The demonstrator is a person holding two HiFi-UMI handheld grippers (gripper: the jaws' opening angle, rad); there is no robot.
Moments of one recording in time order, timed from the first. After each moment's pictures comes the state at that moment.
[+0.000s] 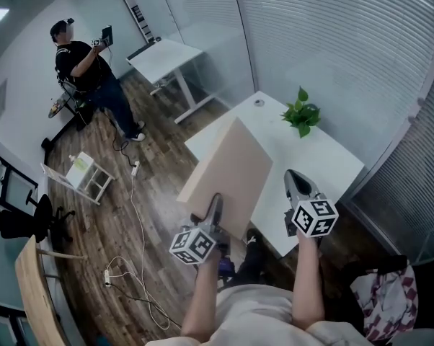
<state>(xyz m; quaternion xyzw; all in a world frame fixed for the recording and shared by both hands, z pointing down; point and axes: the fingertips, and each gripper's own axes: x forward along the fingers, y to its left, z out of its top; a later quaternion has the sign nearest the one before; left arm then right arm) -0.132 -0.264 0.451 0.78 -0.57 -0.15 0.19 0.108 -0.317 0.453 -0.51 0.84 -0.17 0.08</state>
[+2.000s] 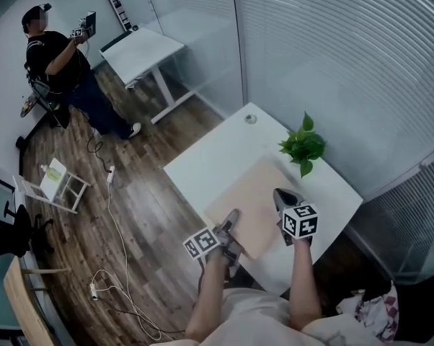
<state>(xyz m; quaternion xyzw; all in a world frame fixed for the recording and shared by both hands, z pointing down) -0.069 -0.470 0.626 0.70 -0.43 -0.17 0.55 0.086 -0.523 0.579 -0.48 0.83 -0.24 -0.13</state>
